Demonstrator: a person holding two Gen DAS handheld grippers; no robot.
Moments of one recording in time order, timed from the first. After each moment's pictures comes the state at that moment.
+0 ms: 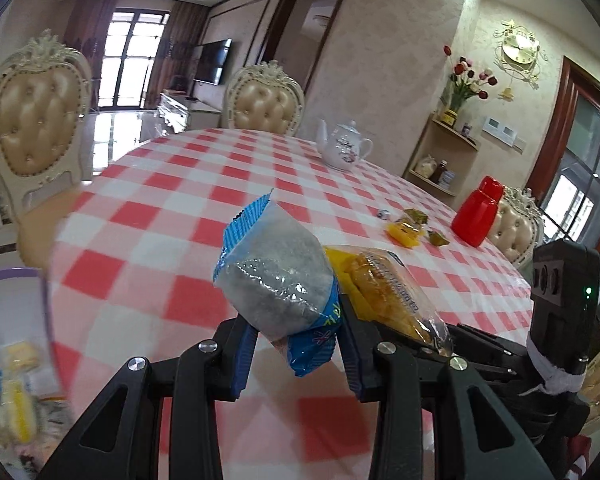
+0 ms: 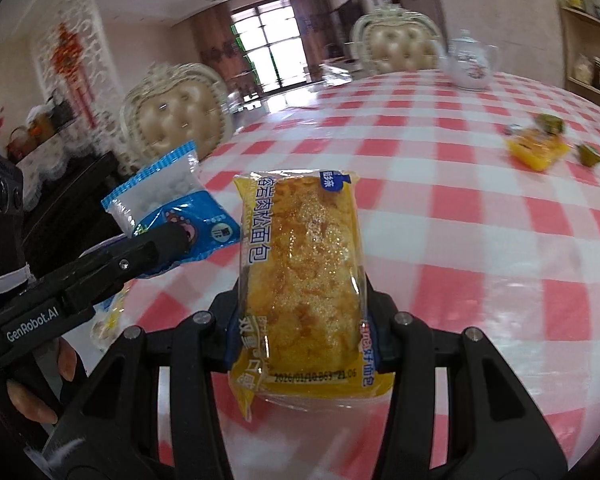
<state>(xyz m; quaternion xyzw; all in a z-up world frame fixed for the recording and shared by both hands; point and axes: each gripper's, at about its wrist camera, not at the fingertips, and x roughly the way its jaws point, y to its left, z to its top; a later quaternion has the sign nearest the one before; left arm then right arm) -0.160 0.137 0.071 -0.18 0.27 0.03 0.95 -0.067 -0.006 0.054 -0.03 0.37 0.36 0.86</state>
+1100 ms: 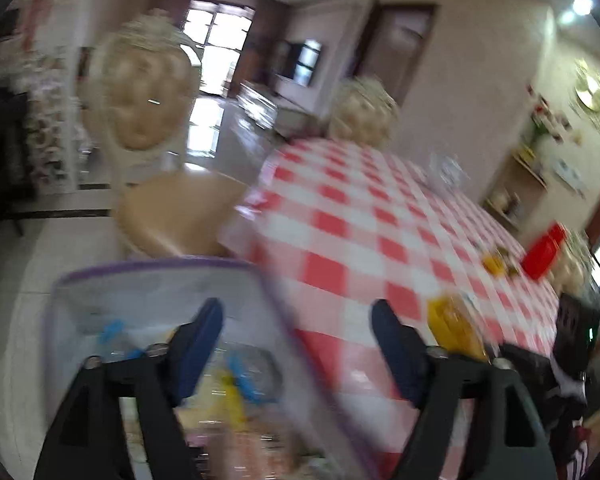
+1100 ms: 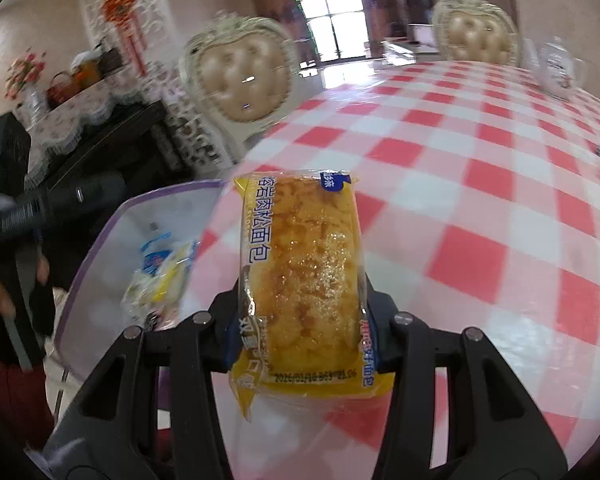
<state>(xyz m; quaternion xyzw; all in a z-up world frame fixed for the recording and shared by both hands) -0.282 0.301 0.081 -0.22 0.28 0.17 0.92 -0.114 0.083 0.033 -0.09 0.39 0.45 0.80</state>
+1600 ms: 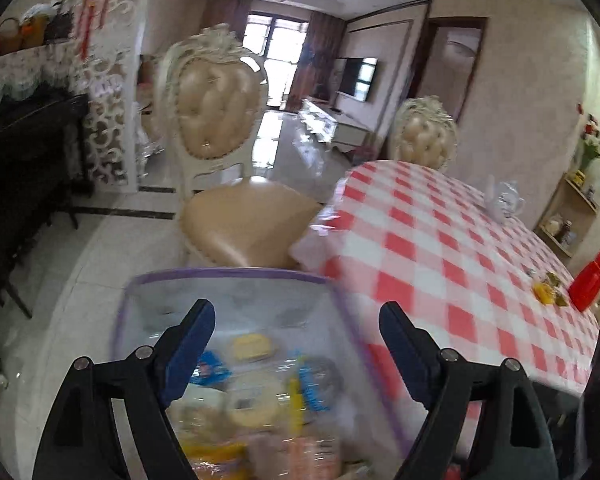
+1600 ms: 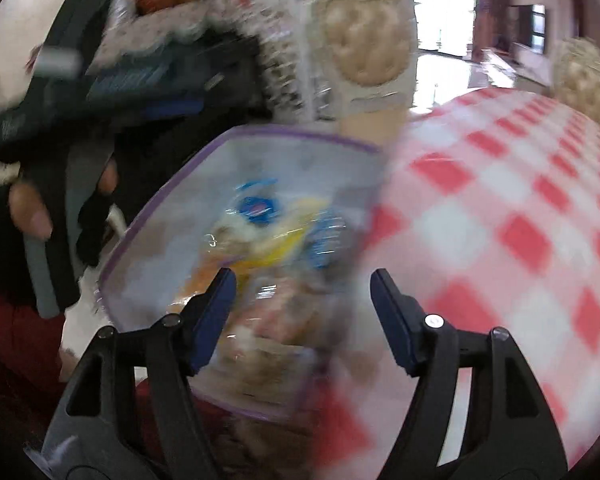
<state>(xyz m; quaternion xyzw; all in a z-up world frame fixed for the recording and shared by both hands) -0.283 0.307 0.082 -0.21 0.27 0.26 0.90 -0.187 0.163 0.038 -0.20 0.37 0.55 0.72</state>
